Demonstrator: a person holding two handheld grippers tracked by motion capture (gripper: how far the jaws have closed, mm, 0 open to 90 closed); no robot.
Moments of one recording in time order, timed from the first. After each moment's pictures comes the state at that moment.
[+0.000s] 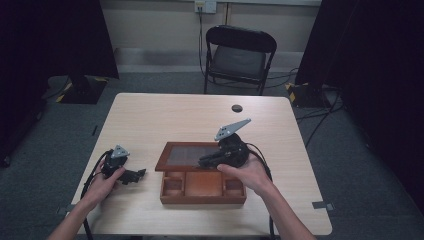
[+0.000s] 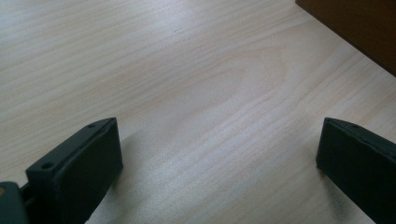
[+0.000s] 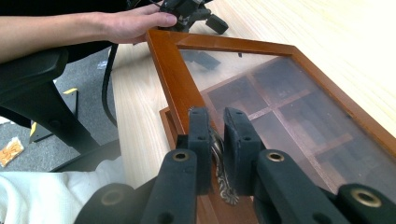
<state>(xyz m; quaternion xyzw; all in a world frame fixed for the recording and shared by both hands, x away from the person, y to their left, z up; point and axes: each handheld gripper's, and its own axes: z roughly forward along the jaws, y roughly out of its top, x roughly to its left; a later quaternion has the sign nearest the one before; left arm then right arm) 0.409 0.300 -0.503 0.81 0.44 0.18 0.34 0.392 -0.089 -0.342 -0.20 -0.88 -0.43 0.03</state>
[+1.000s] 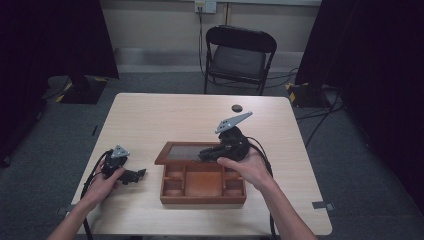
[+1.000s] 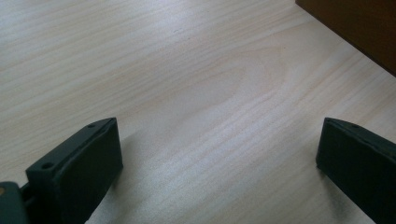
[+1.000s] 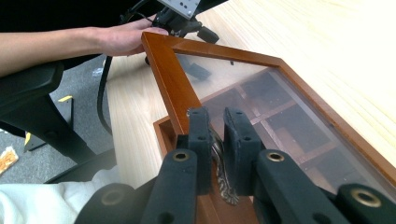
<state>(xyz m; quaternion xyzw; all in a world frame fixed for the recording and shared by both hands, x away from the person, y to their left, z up) 0.409 0.300 -0.503 0.81 0.44 0.18 0.34 0.400 -0.089 -0.329 -0.21 -0.87 -0.44 0.02</state>
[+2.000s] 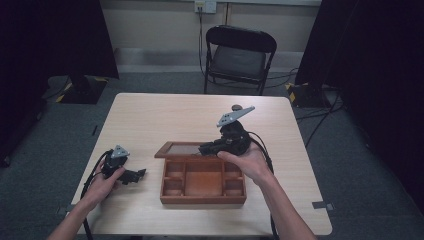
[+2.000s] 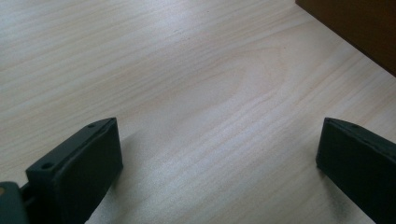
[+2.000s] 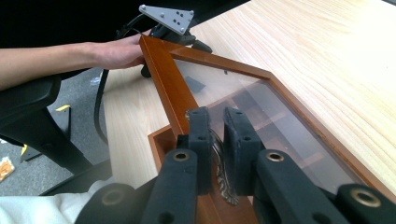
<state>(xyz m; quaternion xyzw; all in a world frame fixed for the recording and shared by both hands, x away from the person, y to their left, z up) 0.409 0.300 -0.503 0.81 0.44 0.18 0.34 0.409 -0.091 -0.320 -0.22 -0.87 -0.45 0.02</state>
